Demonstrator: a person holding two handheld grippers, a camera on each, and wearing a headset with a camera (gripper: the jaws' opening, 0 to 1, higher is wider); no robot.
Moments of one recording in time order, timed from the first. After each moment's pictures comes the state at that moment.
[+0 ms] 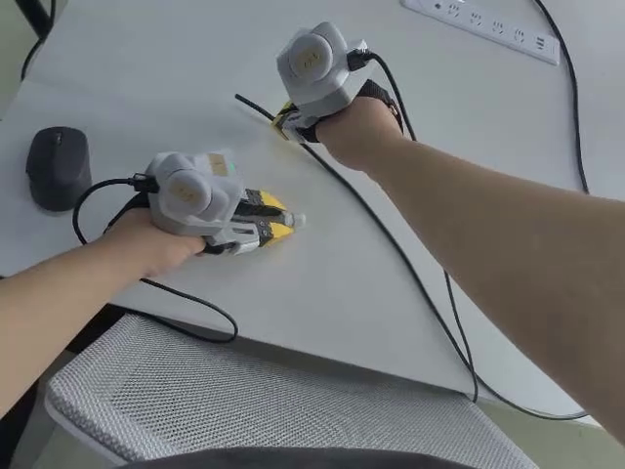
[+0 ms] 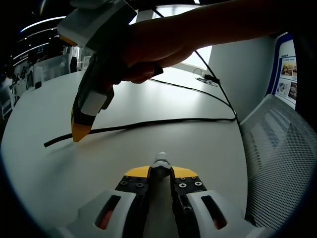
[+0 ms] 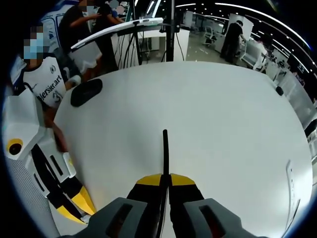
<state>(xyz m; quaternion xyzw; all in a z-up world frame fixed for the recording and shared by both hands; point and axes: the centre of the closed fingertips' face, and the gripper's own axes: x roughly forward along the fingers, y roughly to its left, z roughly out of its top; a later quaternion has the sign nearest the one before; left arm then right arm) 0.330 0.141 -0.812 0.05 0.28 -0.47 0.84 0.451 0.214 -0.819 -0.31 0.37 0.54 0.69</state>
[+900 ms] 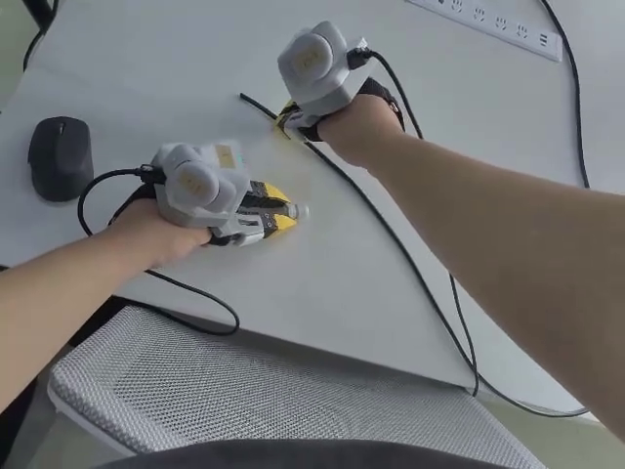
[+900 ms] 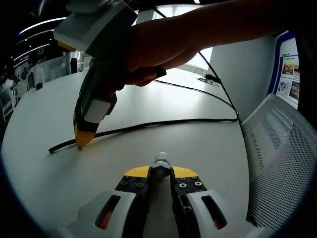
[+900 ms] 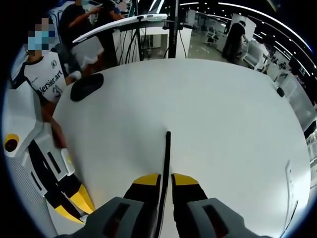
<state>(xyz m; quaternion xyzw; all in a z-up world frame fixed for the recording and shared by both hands) 0.332 0.141 -0.816 0.05 0.28 -0.46 0.84 0.443 0.214 -0.823 -0.33 0.37 0.54 0.69</state>
